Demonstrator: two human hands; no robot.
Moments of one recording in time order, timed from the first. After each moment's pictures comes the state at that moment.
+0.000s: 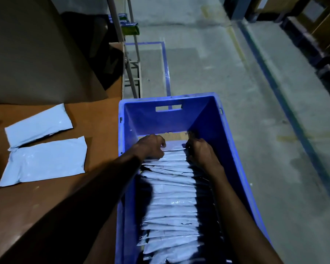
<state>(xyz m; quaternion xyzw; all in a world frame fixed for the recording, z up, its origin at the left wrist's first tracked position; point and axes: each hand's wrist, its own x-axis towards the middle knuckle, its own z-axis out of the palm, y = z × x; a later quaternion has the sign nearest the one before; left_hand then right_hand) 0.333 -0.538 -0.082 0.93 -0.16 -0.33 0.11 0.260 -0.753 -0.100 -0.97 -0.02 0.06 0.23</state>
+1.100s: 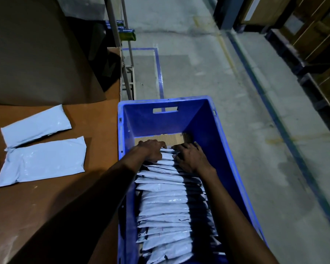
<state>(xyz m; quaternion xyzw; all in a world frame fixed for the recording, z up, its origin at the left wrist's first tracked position) 0.318 -0.544 -0.064 0.91 -0.20 -0.37 0.05 0.243 -0.728 -0.086 -0.98 -0.05 0.15 0.14</state>
